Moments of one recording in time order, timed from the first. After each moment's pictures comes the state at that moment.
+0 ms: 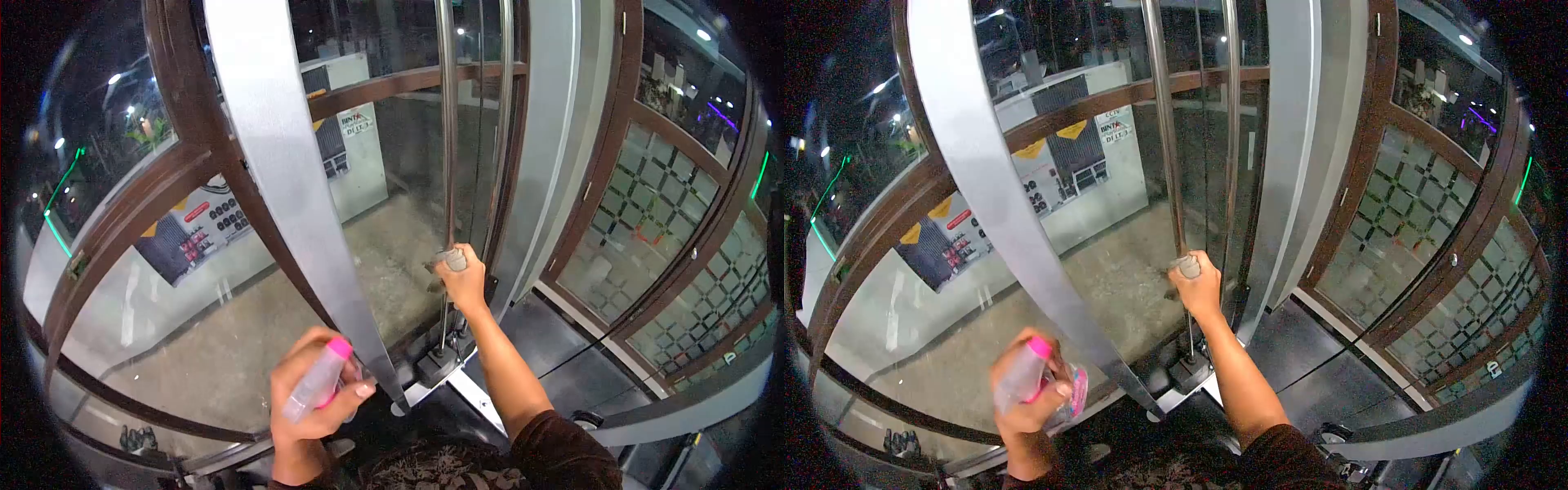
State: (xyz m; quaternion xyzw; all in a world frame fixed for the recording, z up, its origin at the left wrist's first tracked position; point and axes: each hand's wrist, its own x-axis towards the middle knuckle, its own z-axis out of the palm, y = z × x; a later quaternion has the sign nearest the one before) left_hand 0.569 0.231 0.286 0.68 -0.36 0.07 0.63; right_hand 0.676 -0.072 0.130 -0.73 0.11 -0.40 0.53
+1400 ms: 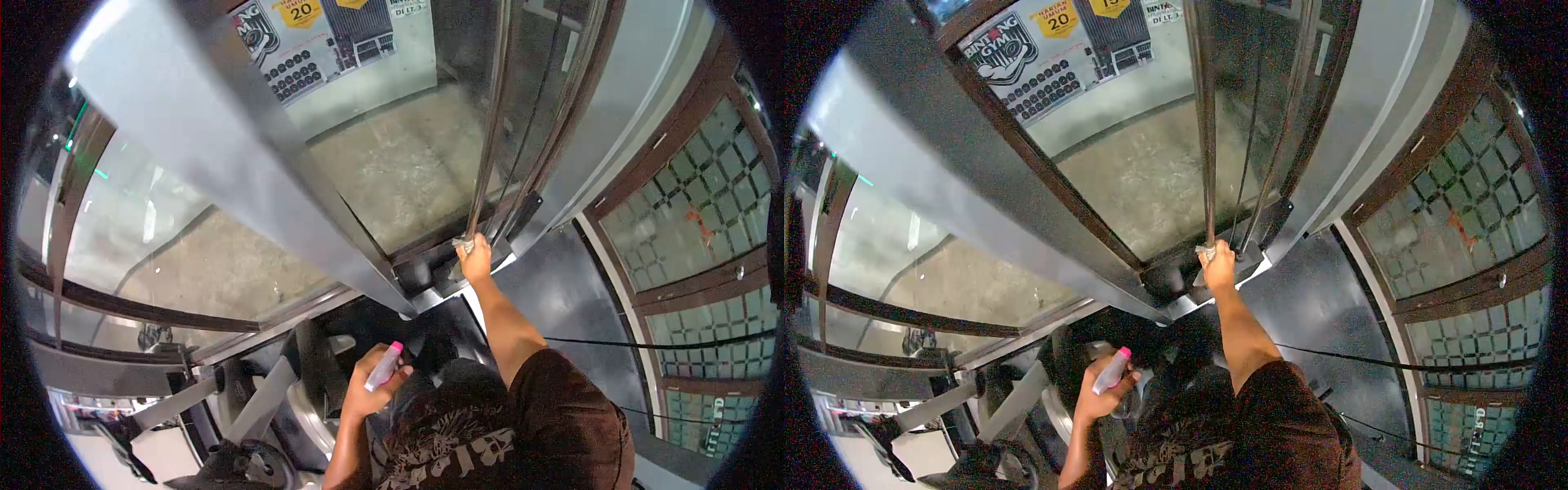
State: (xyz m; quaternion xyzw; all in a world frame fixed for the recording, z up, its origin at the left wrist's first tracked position) left_hand 0.489 0.189 0.039 0.82 -0.10 -0.12 0.56; right_hand 0.680 -0.094 -0.197 -0.88 0.15 -0.22 0.38
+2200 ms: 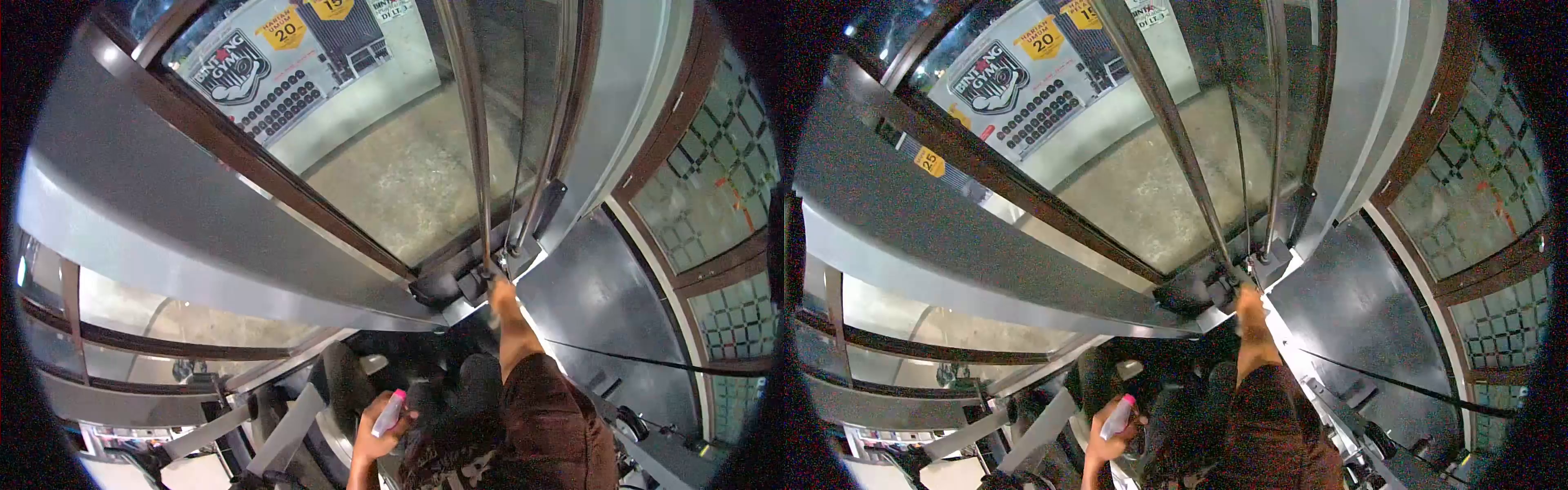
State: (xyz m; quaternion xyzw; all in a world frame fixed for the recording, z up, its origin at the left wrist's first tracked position) left_hand 0.466 0.205 -0.031 0.81 -0.02 -0.17 0.56; right_hand 0.656 -0.121 -0.443 -0.91 0.25 0.03 0.32
